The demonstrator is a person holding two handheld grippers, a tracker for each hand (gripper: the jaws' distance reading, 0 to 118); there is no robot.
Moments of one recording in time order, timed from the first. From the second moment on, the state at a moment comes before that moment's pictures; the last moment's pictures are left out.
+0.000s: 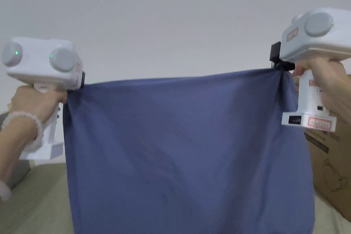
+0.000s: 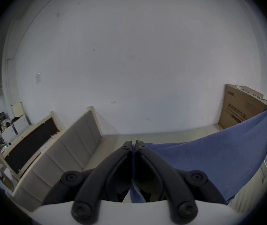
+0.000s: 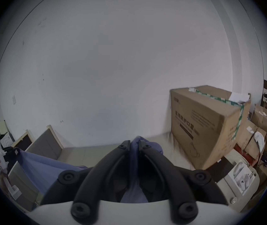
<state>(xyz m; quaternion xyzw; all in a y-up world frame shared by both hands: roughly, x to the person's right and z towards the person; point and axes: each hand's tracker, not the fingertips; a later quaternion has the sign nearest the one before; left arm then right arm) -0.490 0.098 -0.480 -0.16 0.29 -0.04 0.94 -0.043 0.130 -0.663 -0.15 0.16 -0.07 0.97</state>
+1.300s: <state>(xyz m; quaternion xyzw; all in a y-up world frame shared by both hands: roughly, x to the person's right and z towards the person) -0.531 -0.318 -0.473 -0.41 0.27 0.02 0.87 -0.114 -0.322 -0.681 -0.47 0.17 0.04 0.86</state>
